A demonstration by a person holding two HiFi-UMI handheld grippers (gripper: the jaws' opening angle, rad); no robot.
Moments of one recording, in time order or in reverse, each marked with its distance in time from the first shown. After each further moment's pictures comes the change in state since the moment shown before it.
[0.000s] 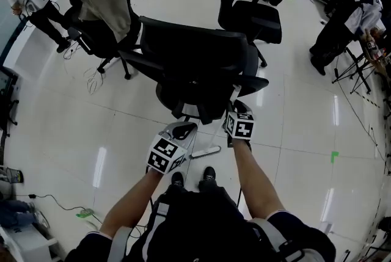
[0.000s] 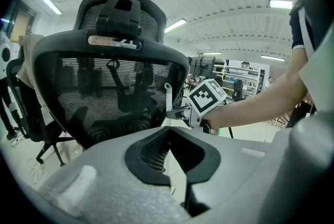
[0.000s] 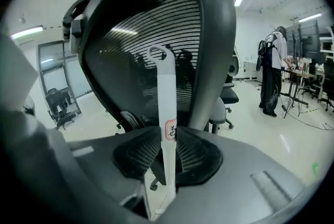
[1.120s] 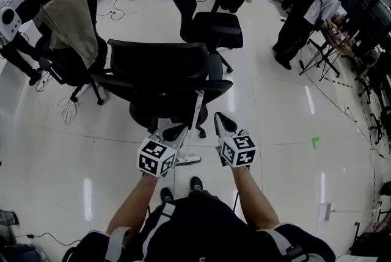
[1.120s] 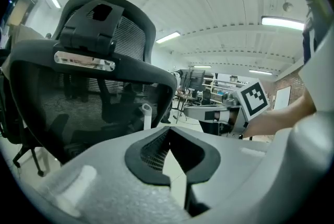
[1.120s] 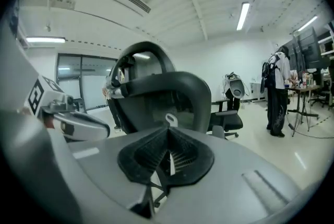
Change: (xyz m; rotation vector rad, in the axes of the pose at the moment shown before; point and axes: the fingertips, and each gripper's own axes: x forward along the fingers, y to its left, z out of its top) left arm 0.017 -0.021 0.056 -0.023 -0.127 -0.131; right arm -0.133 0.025 0.061 -0.057 -0.263 0.091
